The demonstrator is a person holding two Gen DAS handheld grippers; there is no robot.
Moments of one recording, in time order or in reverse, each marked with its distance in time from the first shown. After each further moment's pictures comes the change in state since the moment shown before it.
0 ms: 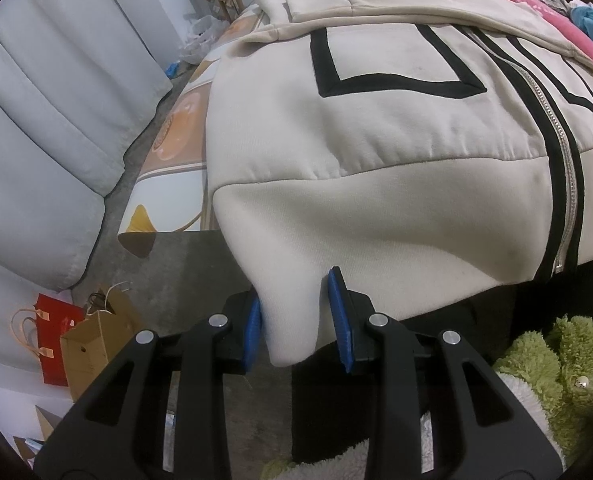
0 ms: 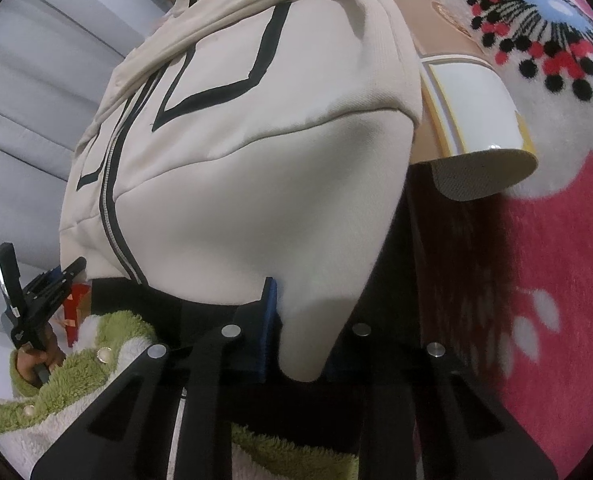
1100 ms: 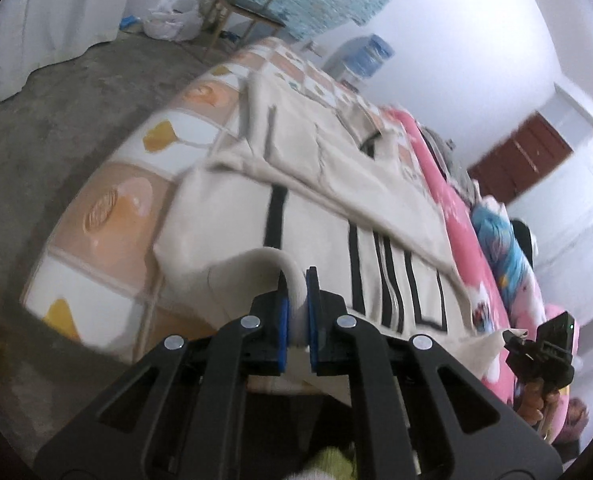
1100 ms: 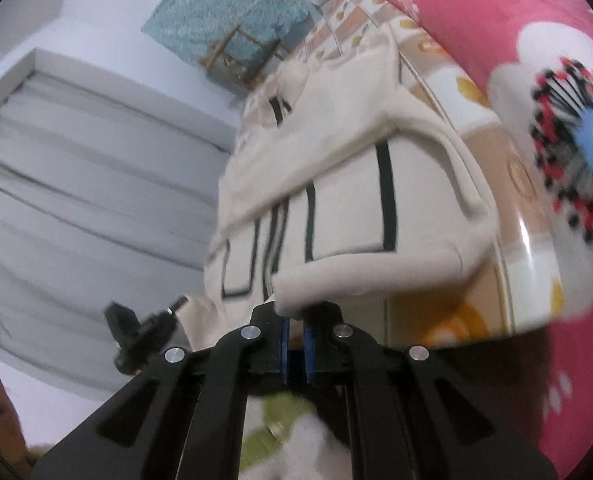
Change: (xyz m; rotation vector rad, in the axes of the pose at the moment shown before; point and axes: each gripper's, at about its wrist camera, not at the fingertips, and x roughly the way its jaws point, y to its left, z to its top) left arm -0.009 0.097 0.080 -0.507 -0.201 -0.697; right arm -0.075 0.013 0.086 0.167 -0.220 0.432
